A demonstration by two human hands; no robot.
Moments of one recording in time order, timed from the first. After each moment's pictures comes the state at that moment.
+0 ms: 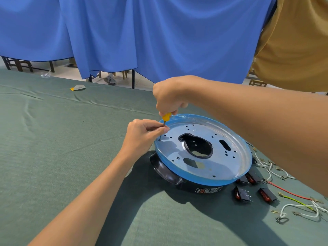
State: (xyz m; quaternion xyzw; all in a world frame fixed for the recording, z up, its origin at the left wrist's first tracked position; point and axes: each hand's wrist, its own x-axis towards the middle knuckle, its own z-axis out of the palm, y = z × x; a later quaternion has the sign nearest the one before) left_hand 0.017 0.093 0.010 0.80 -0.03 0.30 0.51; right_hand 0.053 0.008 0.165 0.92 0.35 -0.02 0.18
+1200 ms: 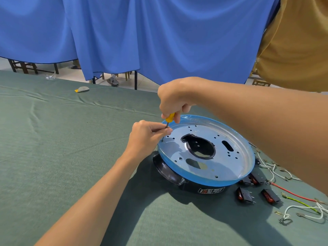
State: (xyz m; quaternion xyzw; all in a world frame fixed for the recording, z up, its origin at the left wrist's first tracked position) left_hand 0.014 0.089 0.012 0.83 0.00 0.28 0.48; right_hand 0.058 0.008 0.165 0.94 0.31 -0.10 0.12
